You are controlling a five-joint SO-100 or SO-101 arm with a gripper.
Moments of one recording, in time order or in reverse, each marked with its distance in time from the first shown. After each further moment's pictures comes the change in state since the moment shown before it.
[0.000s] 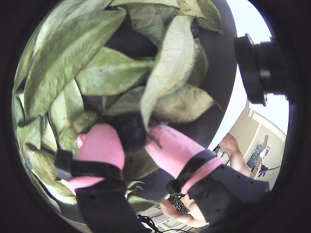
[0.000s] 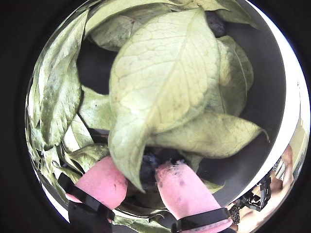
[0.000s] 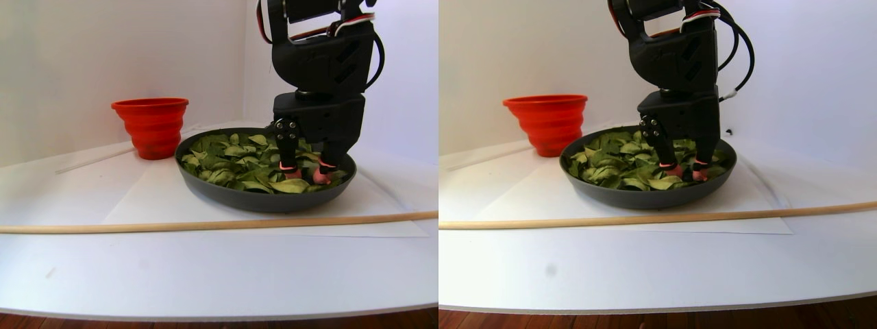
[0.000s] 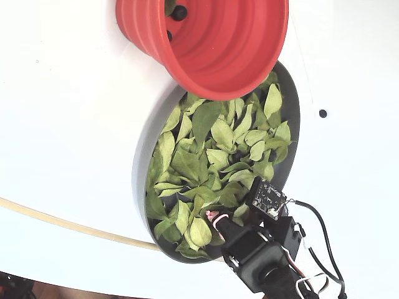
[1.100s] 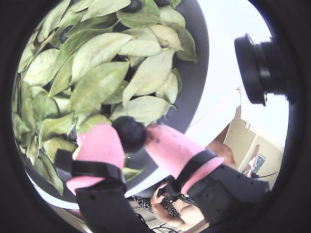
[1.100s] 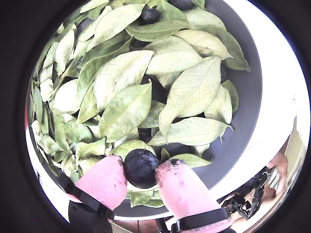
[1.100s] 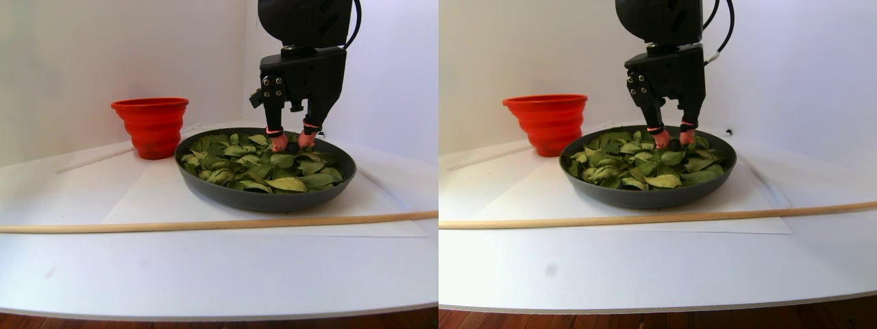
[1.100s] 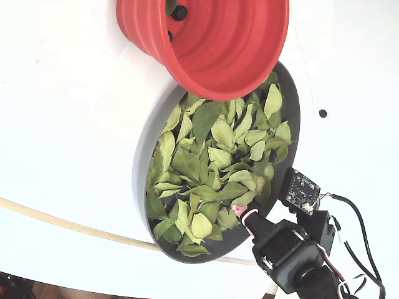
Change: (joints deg) arm -3.2 17.0 2.8 11.8 -2.0
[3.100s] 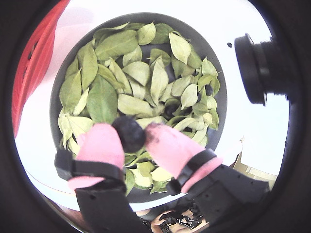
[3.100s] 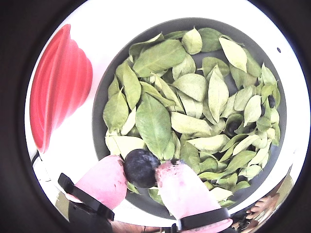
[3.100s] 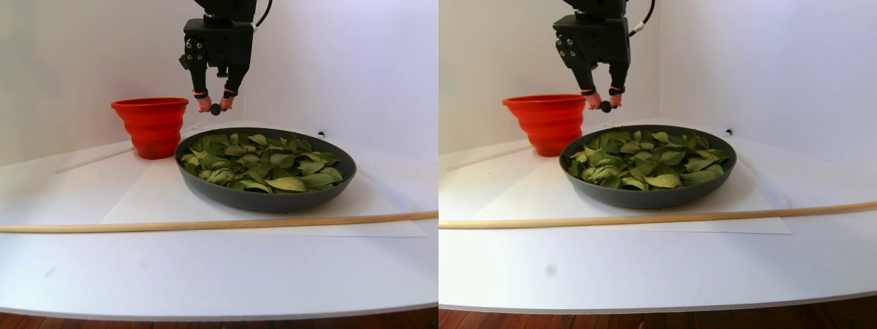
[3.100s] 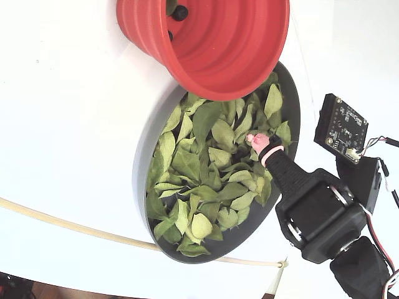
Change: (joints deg) arm -19.8 13.3 -2.0 3.9 2.5
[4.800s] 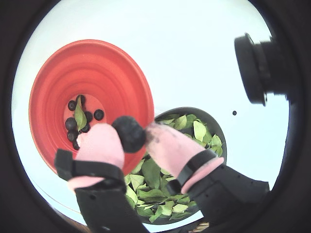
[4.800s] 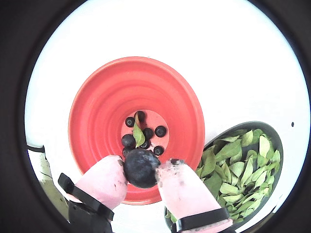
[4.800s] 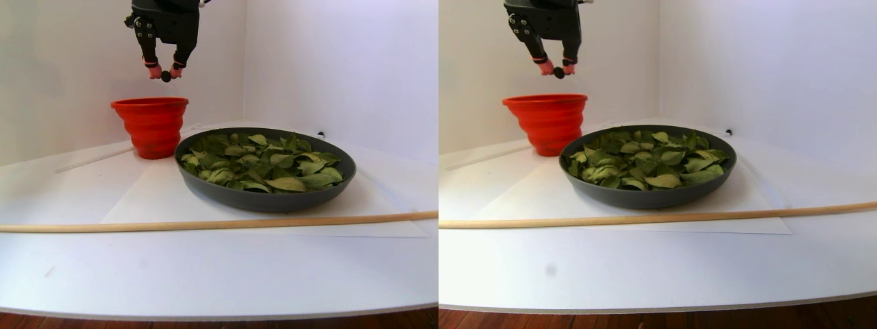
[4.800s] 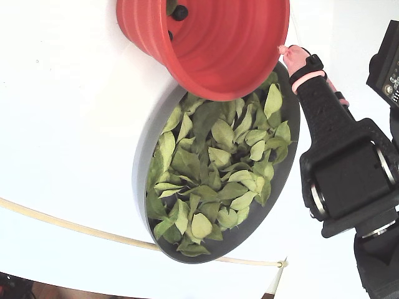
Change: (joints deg) arm -13.8 1.8 -1.1 -14.8 -4.3
